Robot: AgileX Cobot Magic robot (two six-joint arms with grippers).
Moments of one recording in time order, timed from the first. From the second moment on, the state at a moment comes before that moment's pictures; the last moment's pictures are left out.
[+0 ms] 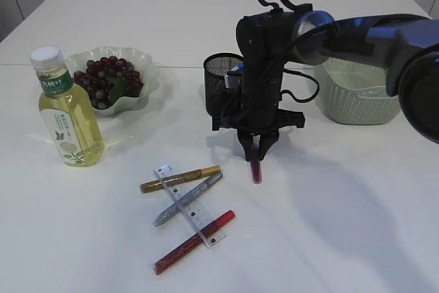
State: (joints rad) left arm -0.22 0.94 -1.10 -0.06 1.25 -0.11; right arm 0.44 2.44 -2.02 0.02 1.22 0.41
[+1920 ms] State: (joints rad) left arm -0.22 0.94 -1.10 -0.06 1.25 -0.11; right arm 0.46 2.15 -2.02 0.09 1.13 0.05
